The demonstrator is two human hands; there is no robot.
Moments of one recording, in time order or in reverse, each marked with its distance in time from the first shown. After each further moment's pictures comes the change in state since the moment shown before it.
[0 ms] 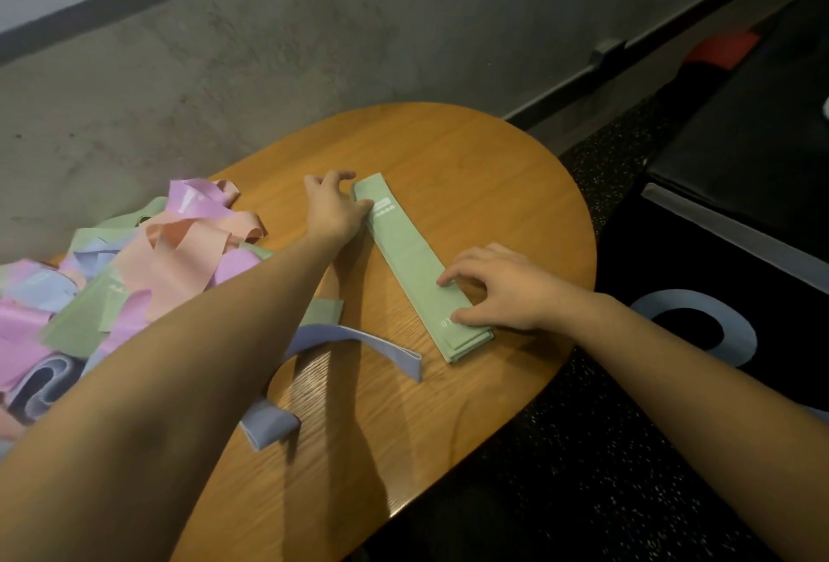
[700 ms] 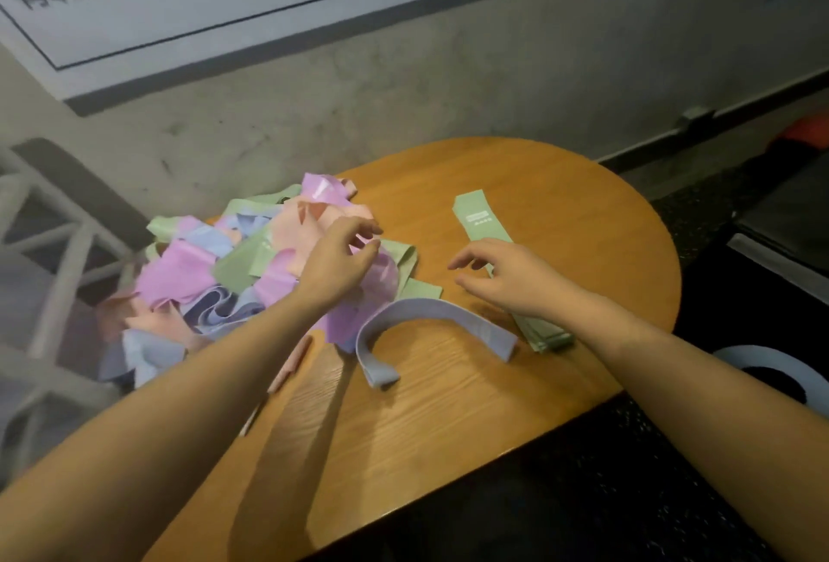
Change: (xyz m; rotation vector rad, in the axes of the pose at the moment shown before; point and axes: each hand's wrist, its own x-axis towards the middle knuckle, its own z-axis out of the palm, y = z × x) left_hand -0.108 -0.090 -0.132 -0.004 0.096 0.326; right_hand 0.028 -0.109 0.017 0.202 0.203 -0.215
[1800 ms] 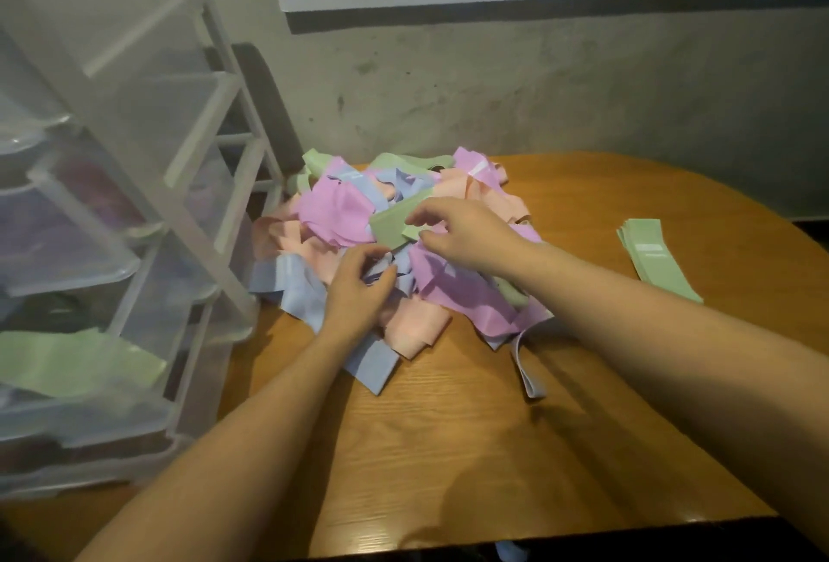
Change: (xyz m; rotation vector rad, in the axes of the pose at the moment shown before) left_hand -0.110 -0.136 -0.082 -0.228 0.387 -0.303; right_hand 0.150 -0.169 0.145 -0.170 -0.174 -0.294
